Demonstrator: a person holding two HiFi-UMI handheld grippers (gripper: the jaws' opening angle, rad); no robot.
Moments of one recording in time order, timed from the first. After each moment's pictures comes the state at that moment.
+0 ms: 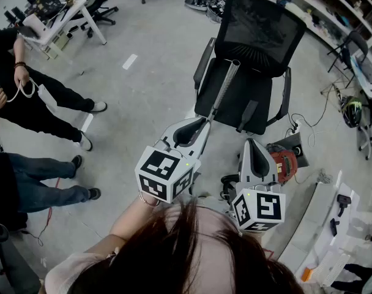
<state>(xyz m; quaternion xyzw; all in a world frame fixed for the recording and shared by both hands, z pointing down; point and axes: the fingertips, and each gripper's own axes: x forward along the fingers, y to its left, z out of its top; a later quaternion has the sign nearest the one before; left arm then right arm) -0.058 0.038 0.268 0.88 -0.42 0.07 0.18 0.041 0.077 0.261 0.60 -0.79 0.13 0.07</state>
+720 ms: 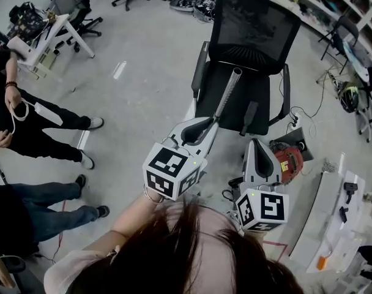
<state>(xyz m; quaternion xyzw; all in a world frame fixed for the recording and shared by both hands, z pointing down) -0.070 -0.032 0.279 0.92 -0.35 0.08 0.18 0.016 0.018 0.268 0.65 -0.75 0.13 0.06</state>
